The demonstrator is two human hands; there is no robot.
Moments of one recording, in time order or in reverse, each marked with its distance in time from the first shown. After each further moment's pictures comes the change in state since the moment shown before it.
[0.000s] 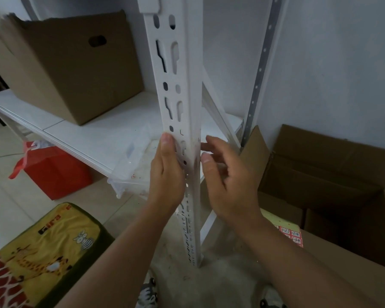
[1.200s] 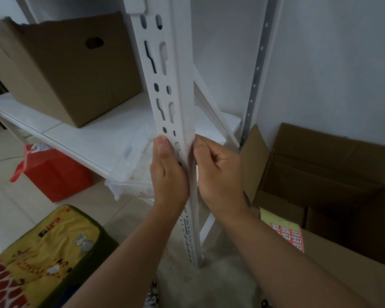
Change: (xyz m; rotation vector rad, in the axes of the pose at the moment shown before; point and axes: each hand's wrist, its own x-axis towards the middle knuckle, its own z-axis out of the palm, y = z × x) left_hand 0.002 -0.010 0.016 -0.016 0.160 0.057; right_hand 0.015 -0.013 0.013 0.323 0.058 0.242
